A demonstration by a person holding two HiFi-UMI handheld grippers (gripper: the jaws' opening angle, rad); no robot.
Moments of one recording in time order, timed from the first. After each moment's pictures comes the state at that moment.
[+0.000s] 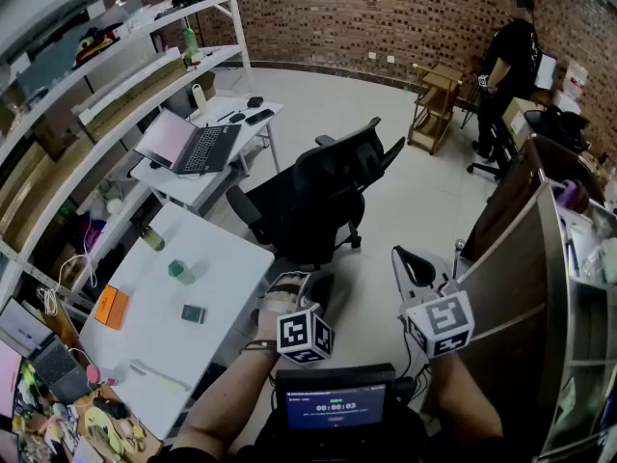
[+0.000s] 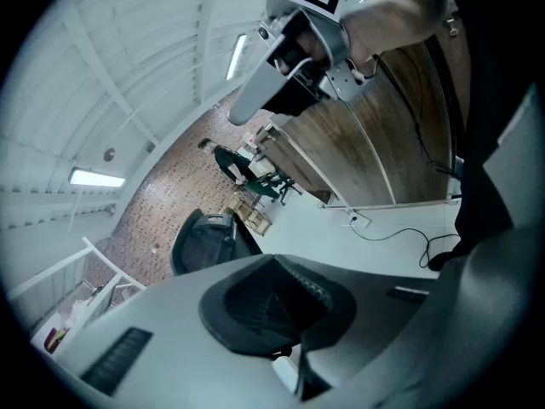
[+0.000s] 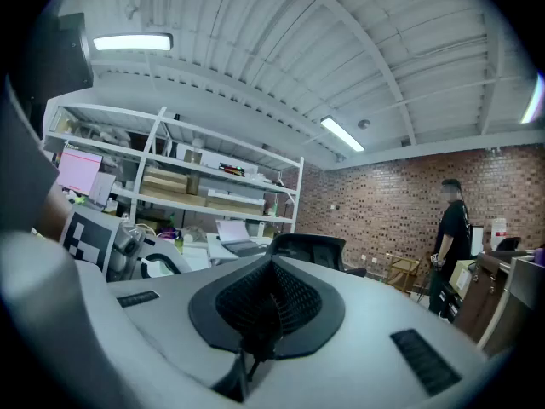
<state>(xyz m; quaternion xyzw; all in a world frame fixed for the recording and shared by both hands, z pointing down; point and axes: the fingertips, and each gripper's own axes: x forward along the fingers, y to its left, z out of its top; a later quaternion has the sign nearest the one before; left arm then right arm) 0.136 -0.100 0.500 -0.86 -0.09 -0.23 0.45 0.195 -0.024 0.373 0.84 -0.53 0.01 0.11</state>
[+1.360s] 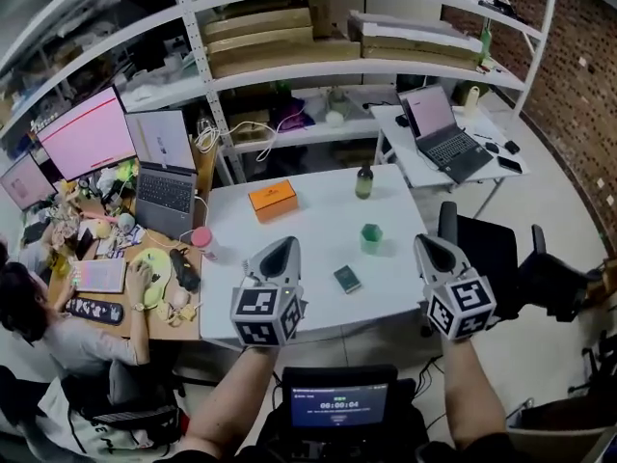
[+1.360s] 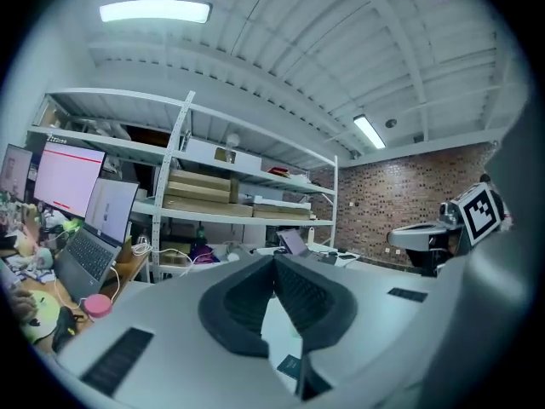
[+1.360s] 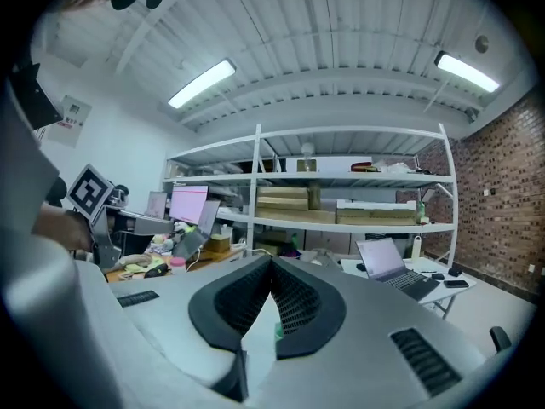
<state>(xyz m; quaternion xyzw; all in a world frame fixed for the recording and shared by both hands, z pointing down) -0.340 -0.539 0.416 -0.85 0.52 -0.05 -0.10 -0.113 -0.519 0.406 0.56 -0.83 0.02 0.08</state>
